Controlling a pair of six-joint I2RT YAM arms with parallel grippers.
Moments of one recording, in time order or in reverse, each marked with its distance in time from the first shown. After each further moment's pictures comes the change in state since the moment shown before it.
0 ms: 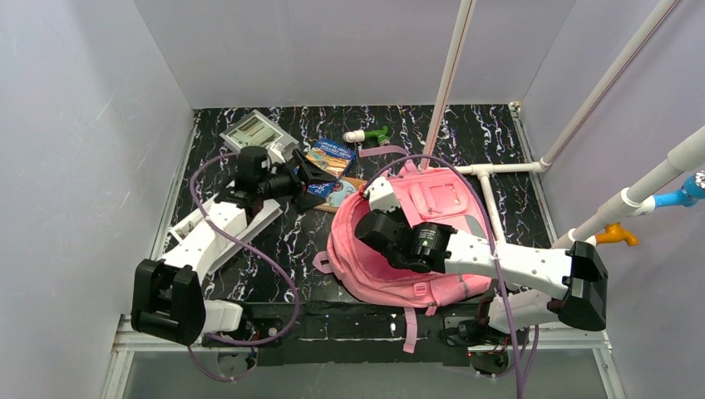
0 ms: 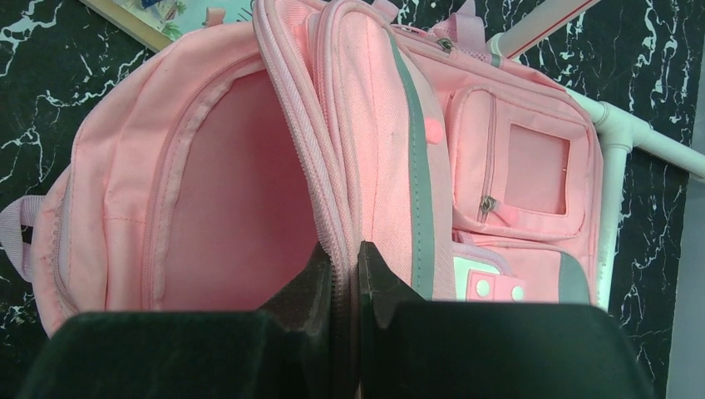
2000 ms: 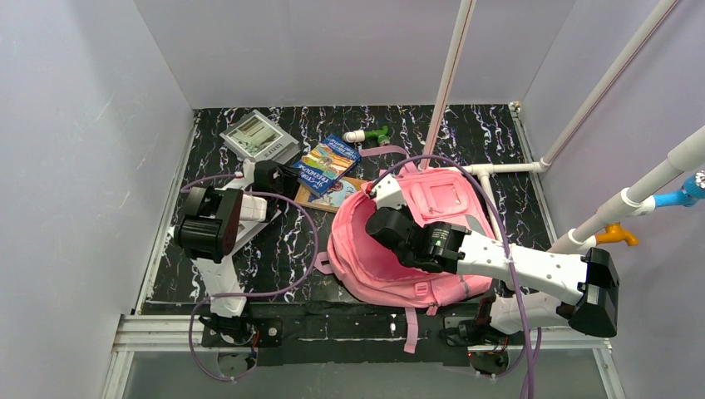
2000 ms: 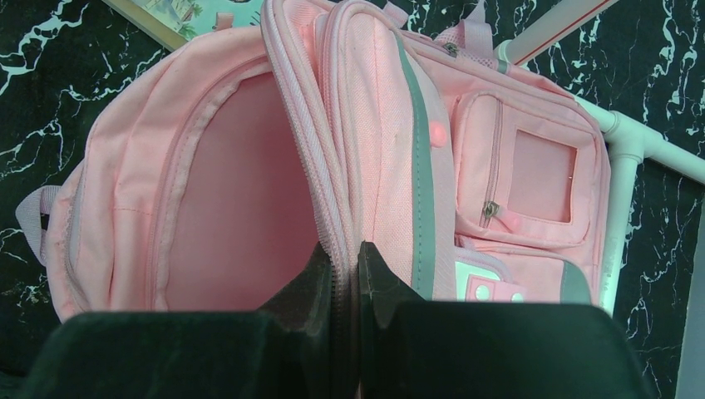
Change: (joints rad) left arm 0.093 0.578 -0.034 0.584 -0.798 -0.013; right arm -0.025 -0.082 -0.030 0.026 -0.074 -0.055
